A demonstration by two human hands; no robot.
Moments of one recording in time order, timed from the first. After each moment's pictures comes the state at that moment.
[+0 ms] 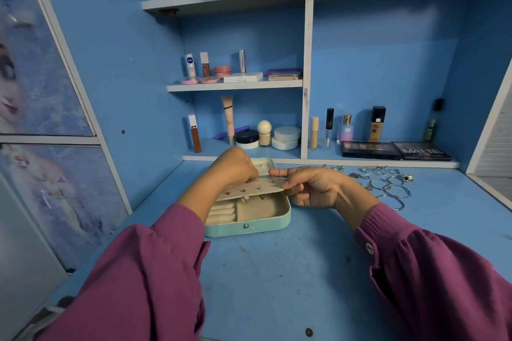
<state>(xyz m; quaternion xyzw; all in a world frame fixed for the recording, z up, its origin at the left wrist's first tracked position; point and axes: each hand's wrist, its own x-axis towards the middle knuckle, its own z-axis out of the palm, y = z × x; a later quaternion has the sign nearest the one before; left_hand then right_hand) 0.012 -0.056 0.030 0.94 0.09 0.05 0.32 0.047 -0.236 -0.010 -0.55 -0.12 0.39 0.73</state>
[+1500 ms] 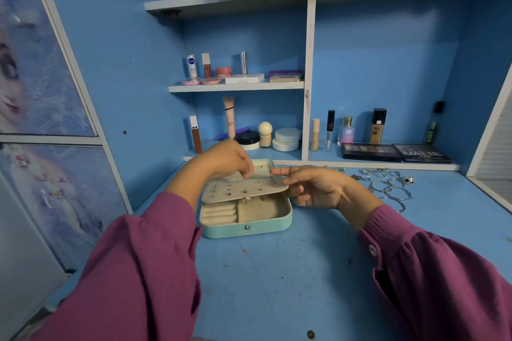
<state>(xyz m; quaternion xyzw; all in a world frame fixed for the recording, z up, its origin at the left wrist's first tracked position) 0.009 -0.033 0.055 0.96 -0.01 0.00 0.28 0.050 -0.237 -0.010 -0.55 -0.14 0.38 0.73</state>
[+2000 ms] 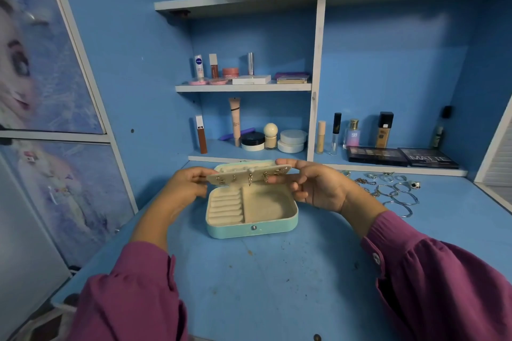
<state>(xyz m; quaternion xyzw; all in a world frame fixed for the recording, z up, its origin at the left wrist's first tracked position) -0.020 0.040 -0.008 0.83 0.07 0.10 0.55 0.046 -0.229 -0.008 -0.53 -0.16 0.33 0.77</state>
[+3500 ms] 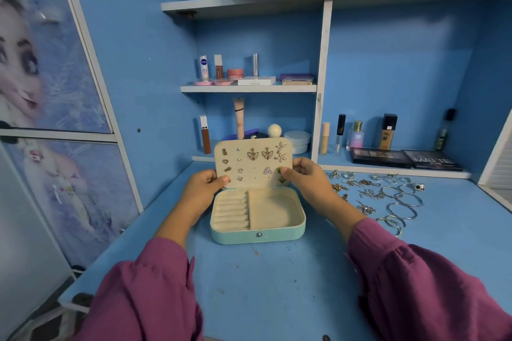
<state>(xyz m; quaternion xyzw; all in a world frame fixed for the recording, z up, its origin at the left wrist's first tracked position) -0.001 0.029 -0.034 0.78 0.06 0.17 0.60 0.041 -0.196 -0.023 -0.73 -0.16 -0.03 0.67</state>
